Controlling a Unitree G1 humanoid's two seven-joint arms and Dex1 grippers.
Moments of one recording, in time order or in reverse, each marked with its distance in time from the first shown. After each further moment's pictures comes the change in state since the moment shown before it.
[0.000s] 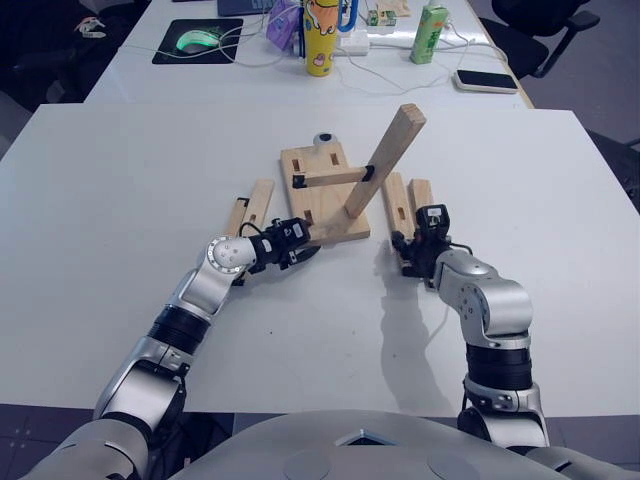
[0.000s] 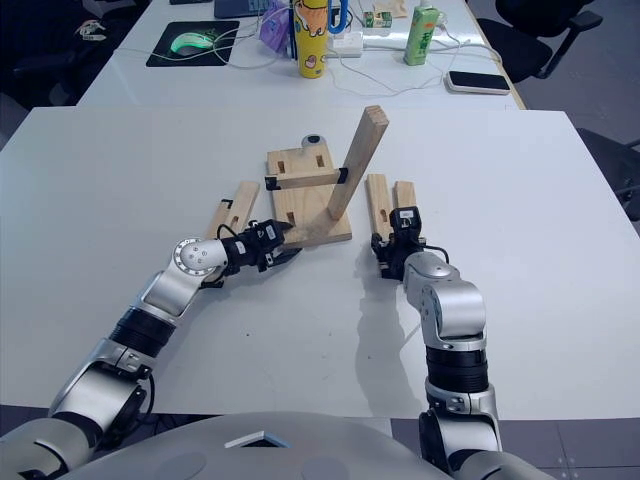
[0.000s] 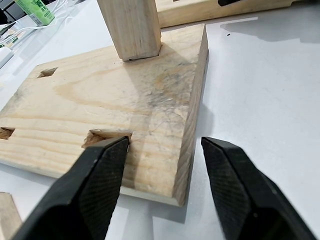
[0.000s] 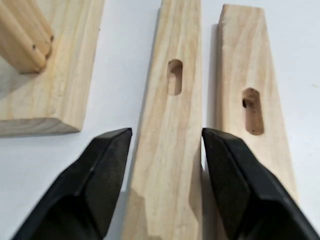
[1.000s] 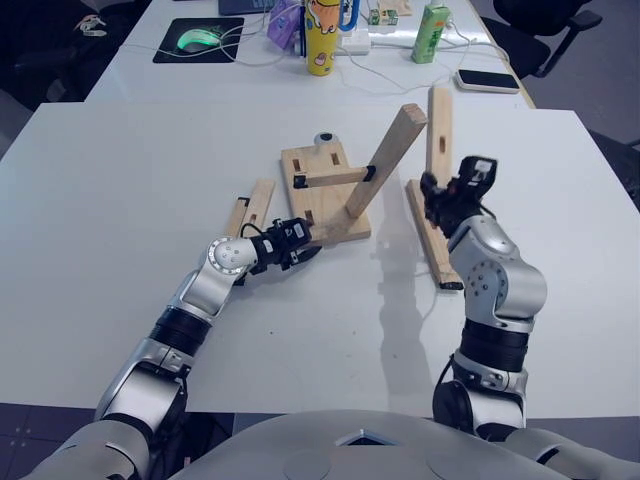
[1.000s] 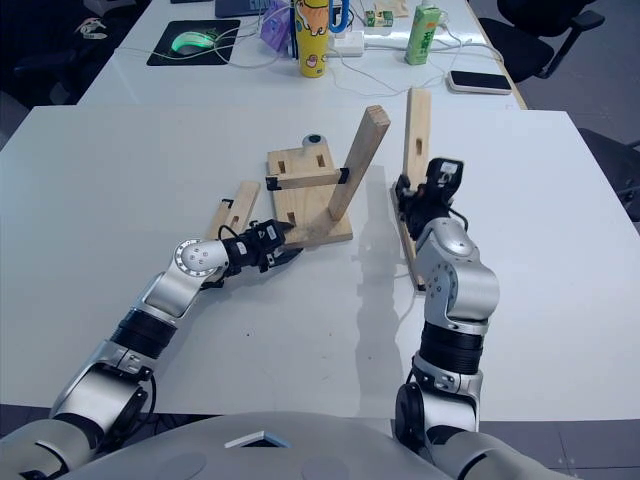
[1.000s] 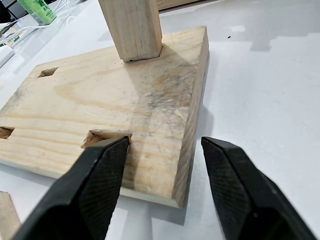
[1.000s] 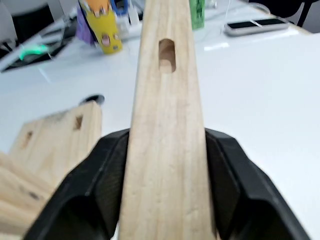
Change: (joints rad) left arm 0.006 -0.004 0.002 -0.006 -0.002 -0.002 0.002; right arm -0.149 0.156 -0.254 -0.023 0.083 -0.295 -0.084
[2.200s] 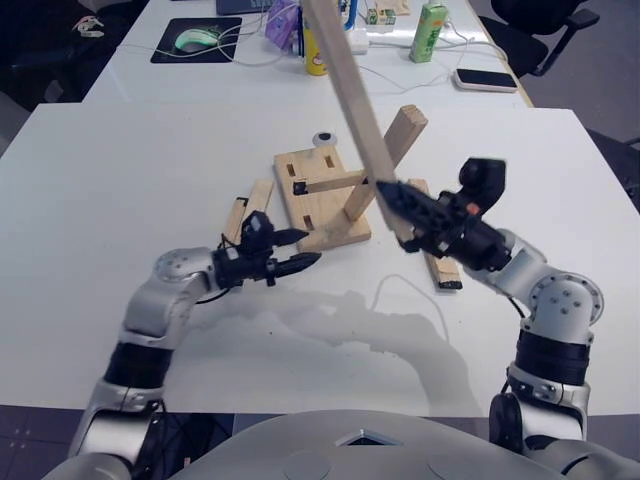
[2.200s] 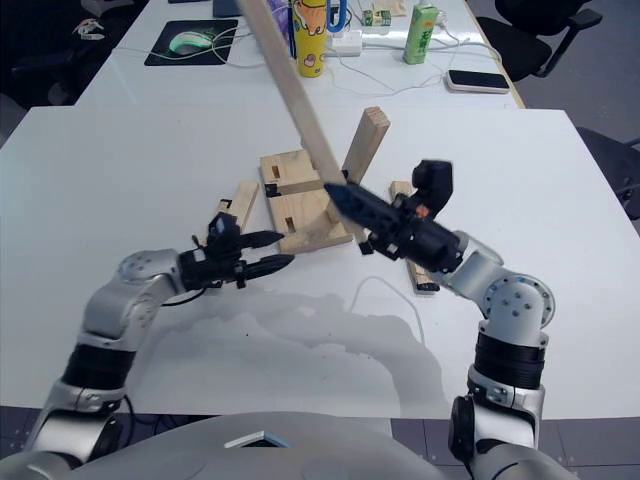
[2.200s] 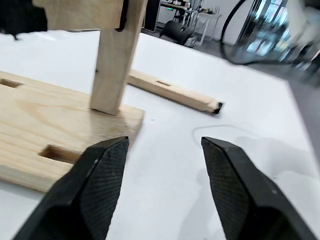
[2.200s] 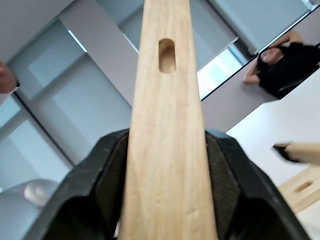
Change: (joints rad) left arm 0.245 0.143 0.342 -0.497 -0.738 0.551 -0.288; right arm 0.164 -0.354 0.043 0.008 1.081 0.261 0.821
